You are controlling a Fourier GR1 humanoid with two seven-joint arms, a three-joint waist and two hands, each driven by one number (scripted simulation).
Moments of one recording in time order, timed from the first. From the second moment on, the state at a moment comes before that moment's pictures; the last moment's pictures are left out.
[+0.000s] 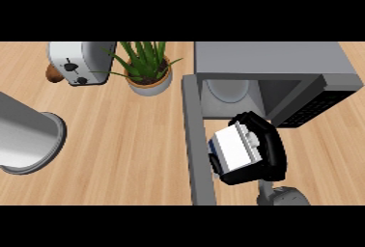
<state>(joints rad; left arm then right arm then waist) 0.73 0.02 0.28 -2.21 0.32 -0.38 -0.29 -0.10 0.00 0.26 -1.60 -0.12 -0.18 -0.22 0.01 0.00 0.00</state>
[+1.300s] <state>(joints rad) 0.57 0.09 0.42 -2.06 0.37 -0.45 -0.23 -0.76 -0.06 -0.07 -0.53 -0.12 -0.28 -0.65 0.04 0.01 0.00</state>
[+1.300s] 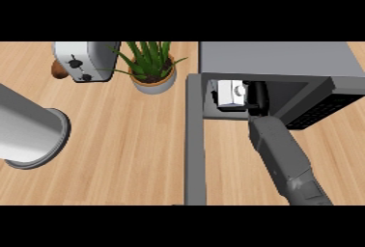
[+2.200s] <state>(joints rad) 0.51 0.08 0.42 -1.99 0.35 -0.49 -0.26 -1.02 -0.11 -0.03 -0.17 0.09 -0.65 -0.76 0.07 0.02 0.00</state>
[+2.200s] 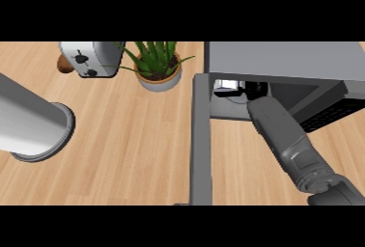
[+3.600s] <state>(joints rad) 0.41 0.10 0.40 -1.93 0.32 -0.49 -0.23 -1.02 -0.24 -0.08 -0.05 0.10 -0.78 -0.70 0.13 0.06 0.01</state>
